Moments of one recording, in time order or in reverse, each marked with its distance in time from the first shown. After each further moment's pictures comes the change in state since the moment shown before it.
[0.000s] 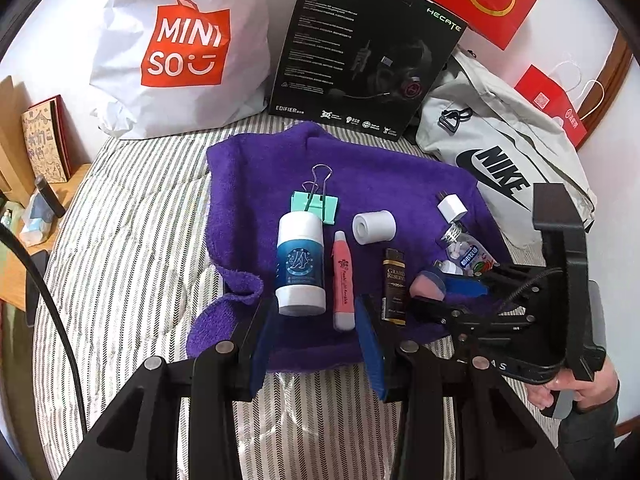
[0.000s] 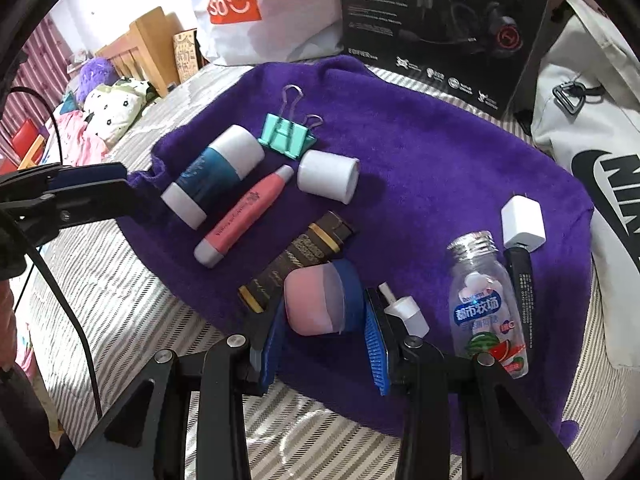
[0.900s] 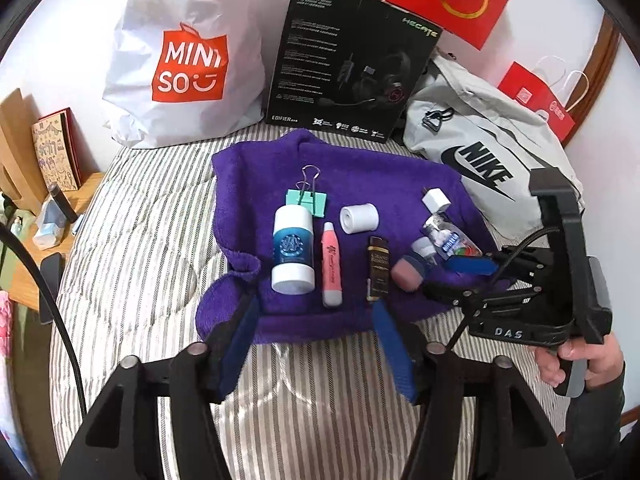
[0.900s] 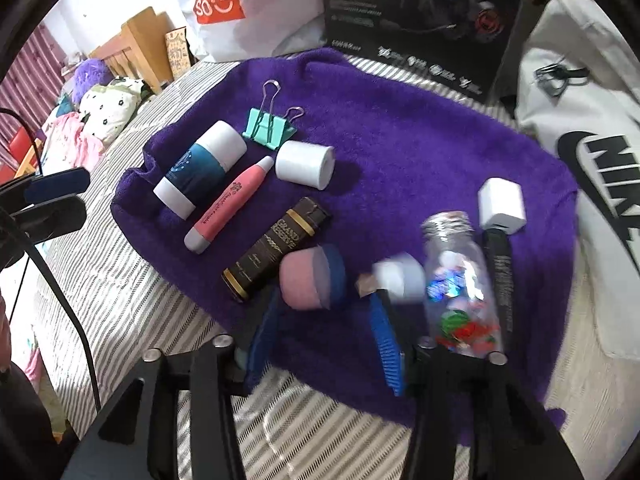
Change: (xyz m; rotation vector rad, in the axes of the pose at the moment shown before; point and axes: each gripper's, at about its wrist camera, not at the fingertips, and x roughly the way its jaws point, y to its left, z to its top) left arm -0.039 -0.016 -0.018 0.030 -0.031 0.021; right arm -0.013 -0.012 -0.005 0.023 0.027 -0.002
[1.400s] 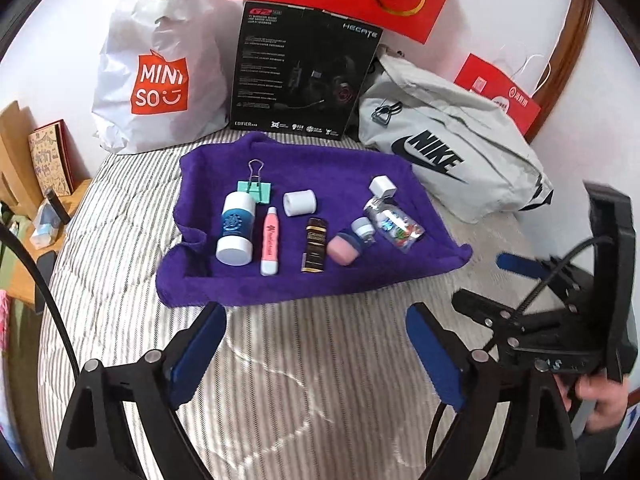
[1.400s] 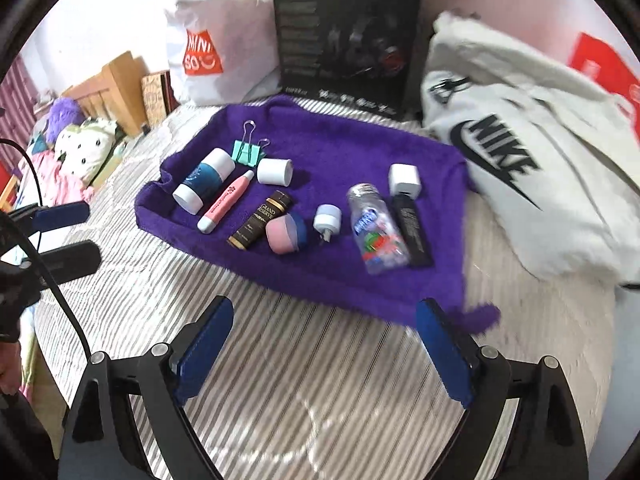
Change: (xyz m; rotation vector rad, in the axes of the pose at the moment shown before) left arm -0.039 -0.054 -0.030 0.024 -0.031 -0.027; right arm -0.096 0.003 -0.070 0.123 -0.154 -0.141
